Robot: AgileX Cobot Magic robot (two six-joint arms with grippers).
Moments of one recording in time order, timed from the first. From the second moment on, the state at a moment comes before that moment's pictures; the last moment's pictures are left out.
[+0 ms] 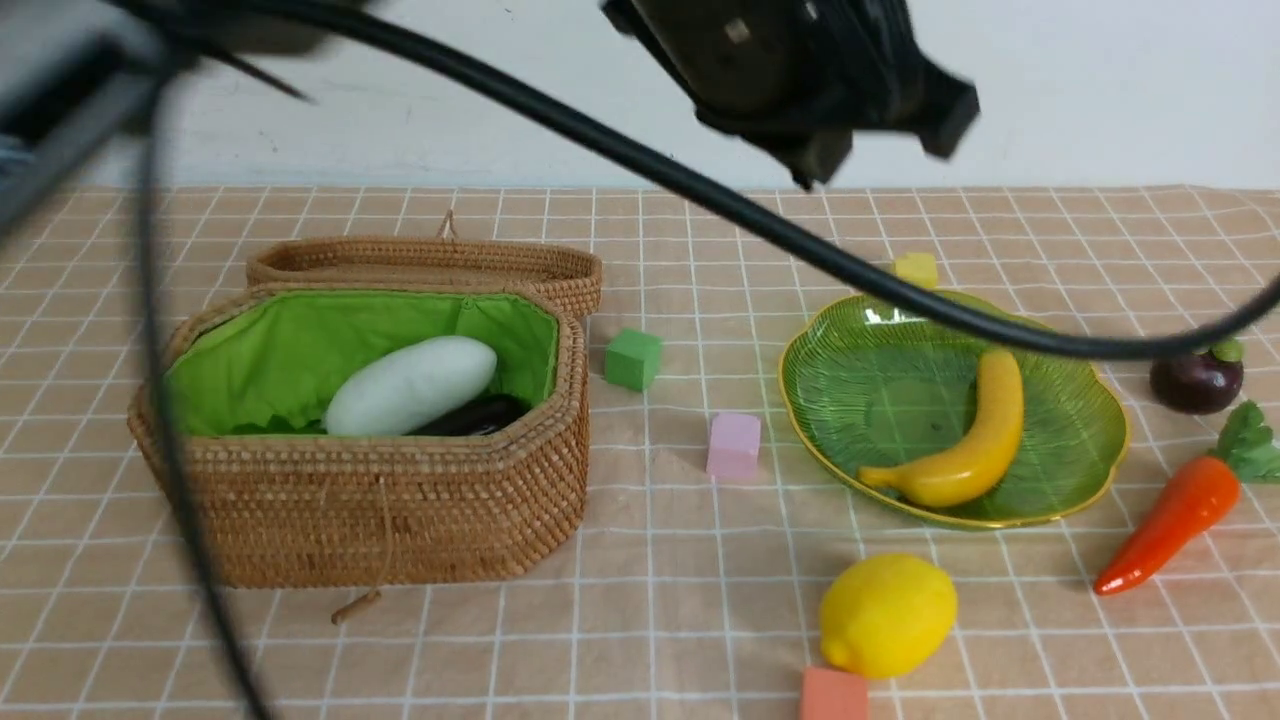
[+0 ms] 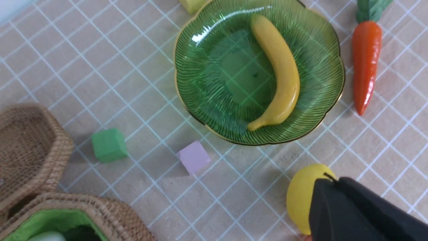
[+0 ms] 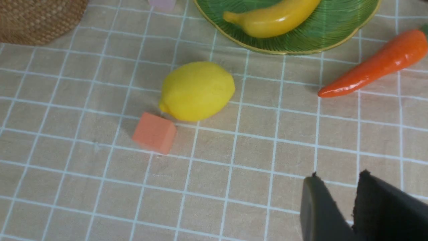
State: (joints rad) right arm 0.84 0.80 -0.88 -0.38 1.13 0.66; left arm -0.80 1.80 -2.21 0.06 1.25 -0.06
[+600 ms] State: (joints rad) right arm 0.35 1.44 -1.04 0.21 0.93 0.28; left arm -0.80 0.89 -1.09 0.08 0.98 -0.18
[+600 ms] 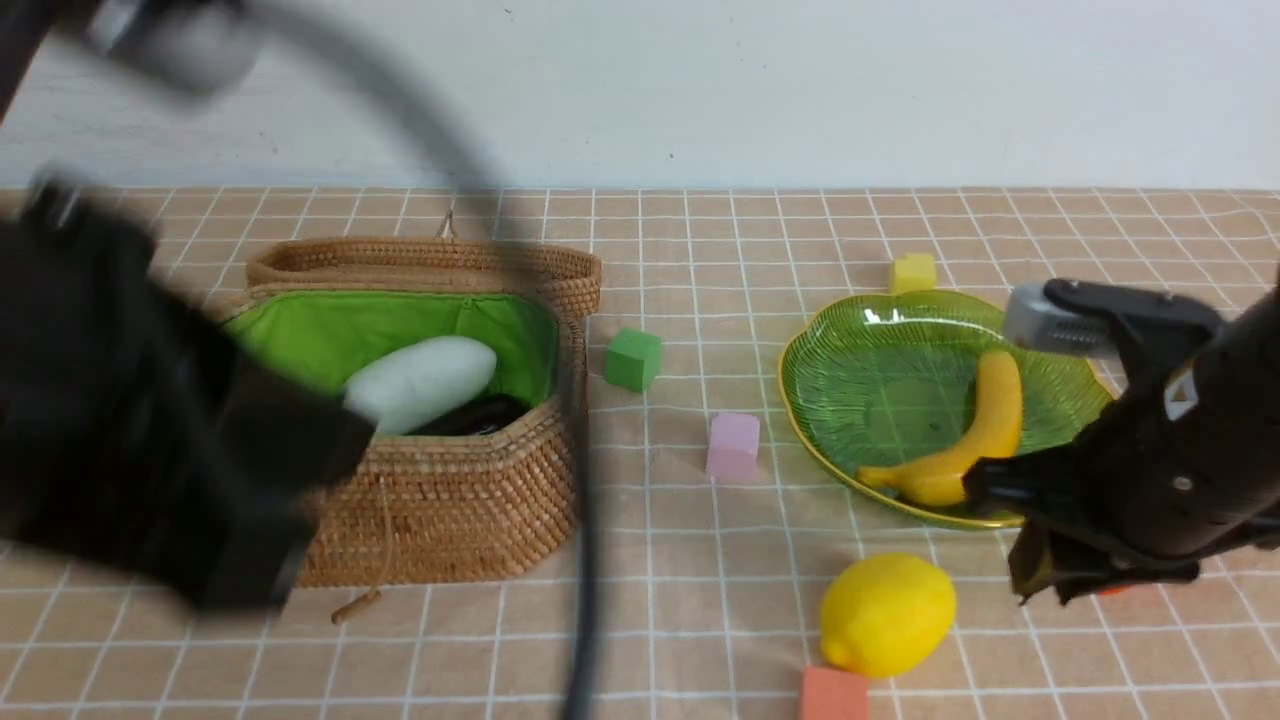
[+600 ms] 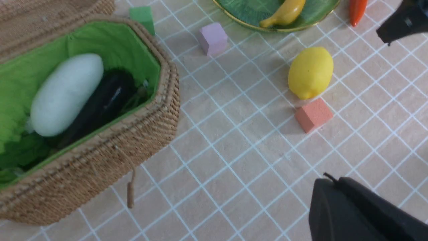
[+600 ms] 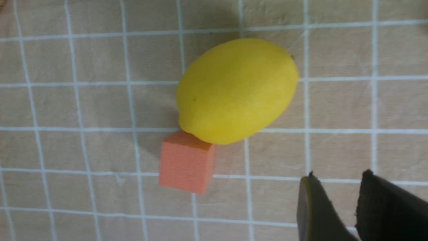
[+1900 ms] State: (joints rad) right arm 0.39 1.65 -1.19 0.26 0.72 0.30; left arm -0.80 0.49 -0.65 0.06 0.51 -0.16
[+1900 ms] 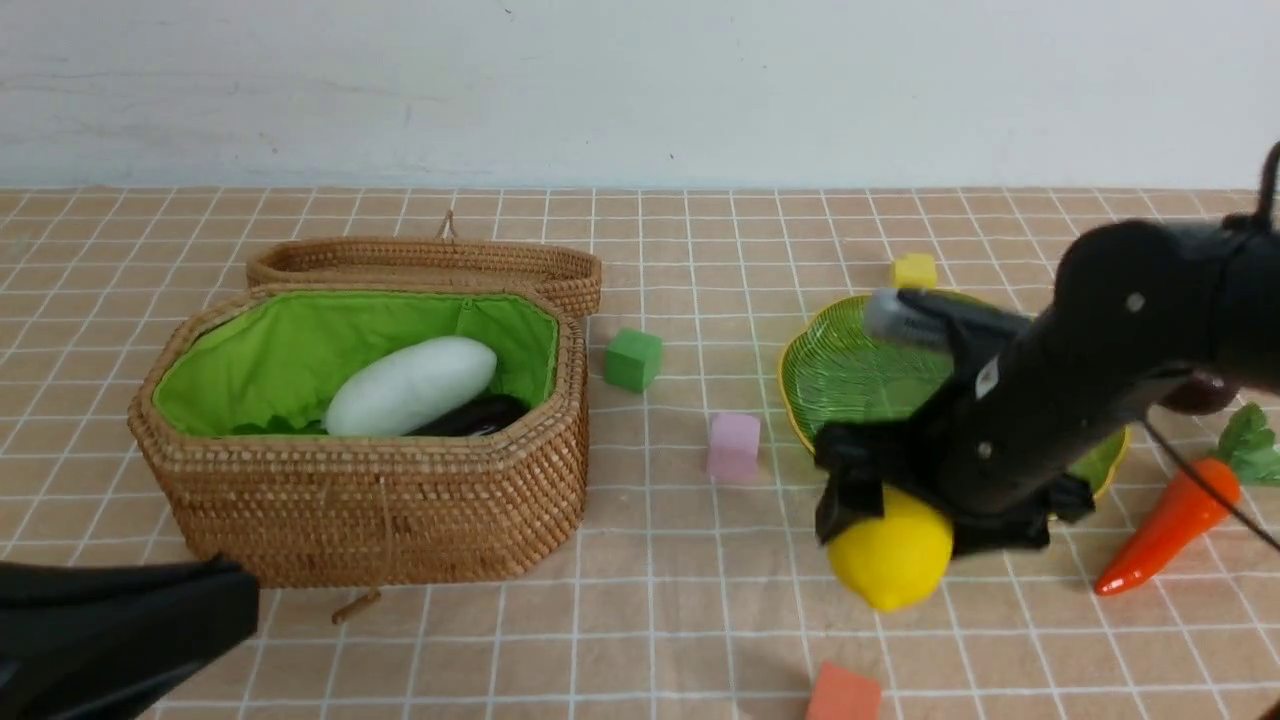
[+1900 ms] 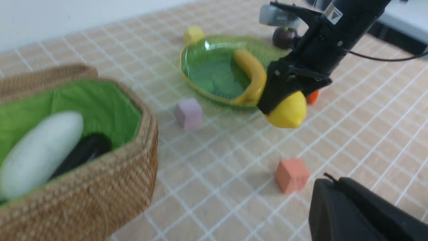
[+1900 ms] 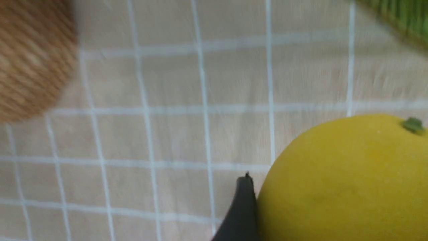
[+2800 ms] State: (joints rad) right arm 0.21 1.69 -1.38 -0.03 0.64 0.25; left arm -0.80 0.49 -0.65 0.05 0.34 -0.16
